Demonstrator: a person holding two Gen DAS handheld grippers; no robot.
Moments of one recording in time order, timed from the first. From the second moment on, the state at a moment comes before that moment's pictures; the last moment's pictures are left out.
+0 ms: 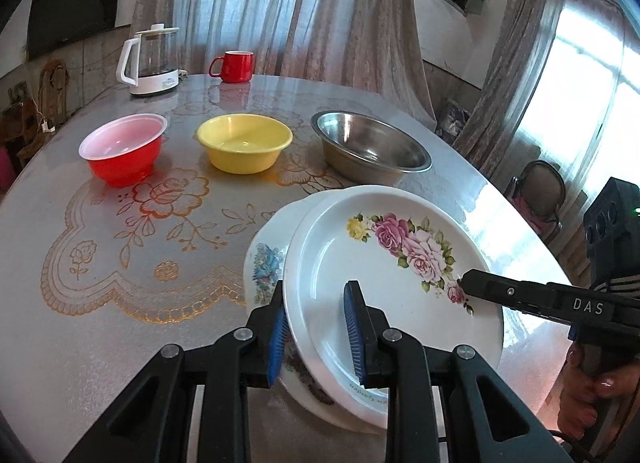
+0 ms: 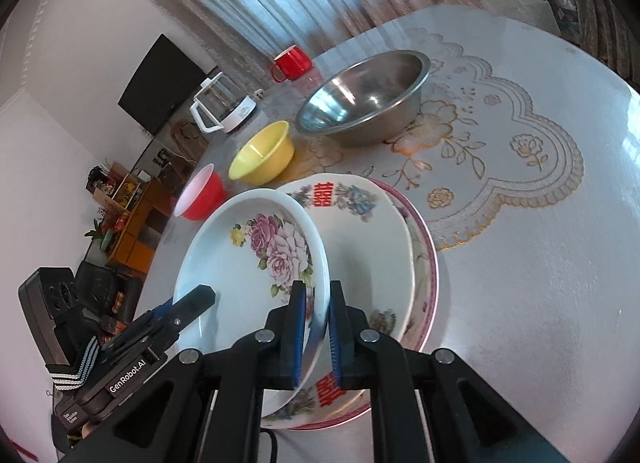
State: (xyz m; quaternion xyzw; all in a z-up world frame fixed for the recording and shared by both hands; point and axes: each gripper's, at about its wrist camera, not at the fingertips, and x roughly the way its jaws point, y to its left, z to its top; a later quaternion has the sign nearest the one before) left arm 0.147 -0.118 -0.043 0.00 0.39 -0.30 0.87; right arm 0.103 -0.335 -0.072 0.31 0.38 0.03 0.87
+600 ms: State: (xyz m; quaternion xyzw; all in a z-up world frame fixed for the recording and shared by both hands) left arm 0.162 -0.140 -0.053 0.04 0.40 -0.27 0.87; right arm 0.121 -0.339 -0.077 0.28 0.41 0.00 0.87
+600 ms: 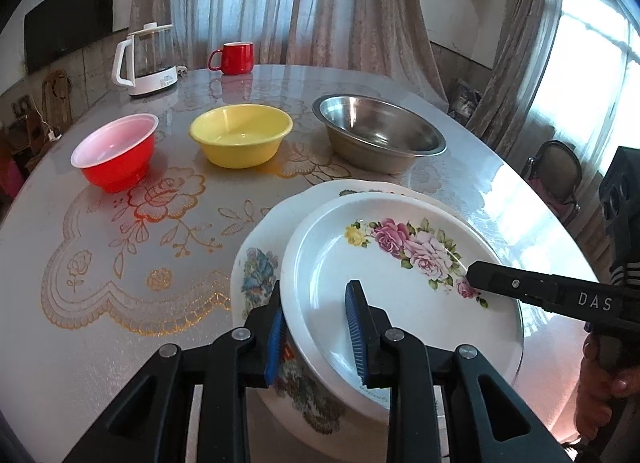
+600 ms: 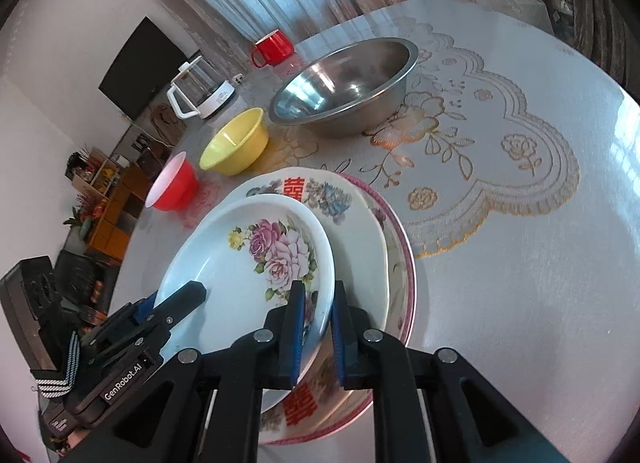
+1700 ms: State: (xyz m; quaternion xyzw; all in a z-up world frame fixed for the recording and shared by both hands) left arm 0.164 -0.151 -0.066 0.05 0.43 -0.27 0.86; right arm 0.116 -0.335 -0.056 0.20 0.42 -0.03 0.88
